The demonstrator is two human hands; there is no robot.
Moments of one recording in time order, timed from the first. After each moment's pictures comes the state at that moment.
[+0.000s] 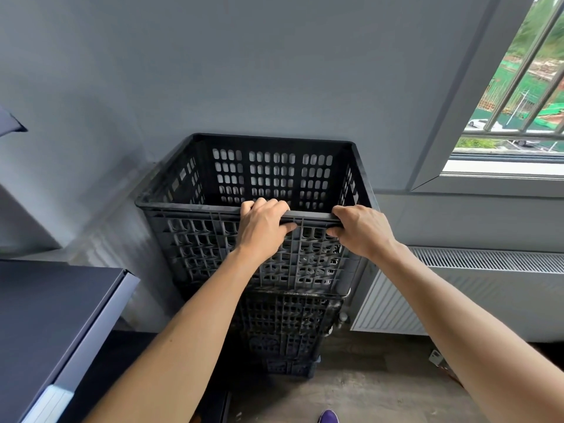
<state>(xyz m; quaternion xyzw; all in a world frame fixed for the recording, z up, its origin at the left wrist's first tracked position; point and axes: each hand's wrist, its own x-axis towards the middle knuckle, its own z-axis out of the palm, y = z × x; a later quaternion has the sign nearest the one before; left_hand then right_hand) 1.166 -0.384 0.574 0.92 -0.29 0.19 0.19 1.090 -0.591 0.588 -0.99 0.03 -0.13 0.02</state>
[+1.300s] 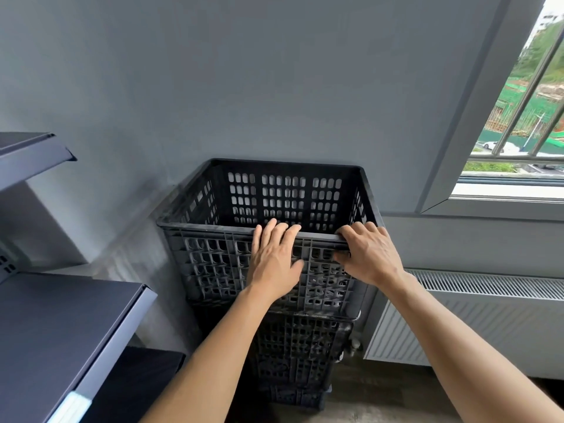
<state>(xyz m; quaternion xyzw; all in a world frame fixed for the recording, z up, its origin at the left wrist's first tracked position) 1.133 -0.375 0.566 0.93 -0.28 0.14 0.17 1.078 -0.583 0.588 -0.99 0.04 -0.14 0.00</state>
